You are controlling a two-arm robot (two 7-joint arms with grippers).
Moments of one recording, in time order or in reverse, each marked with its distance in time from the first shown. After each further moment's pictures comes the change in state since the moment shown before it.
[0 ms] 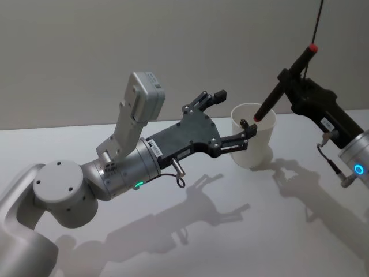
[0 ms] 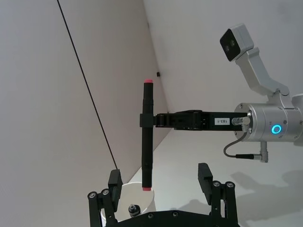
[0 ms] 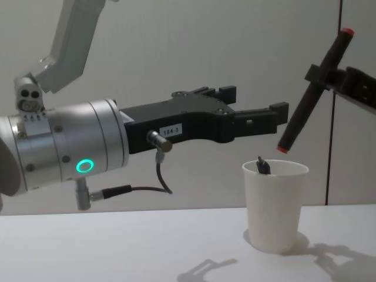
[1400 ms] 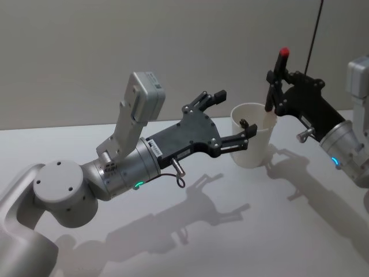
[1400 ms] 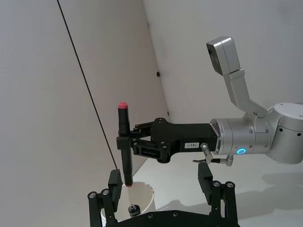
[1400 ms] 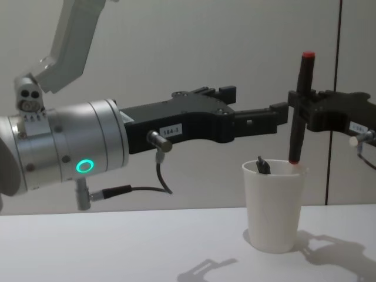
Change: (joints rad) left arm 0.000 0.000 0.000 0.000 0.000 0.000 0.000; right arm 0.129 -0.060 -0.046 0.196 -0.543 -0.178 -0.060
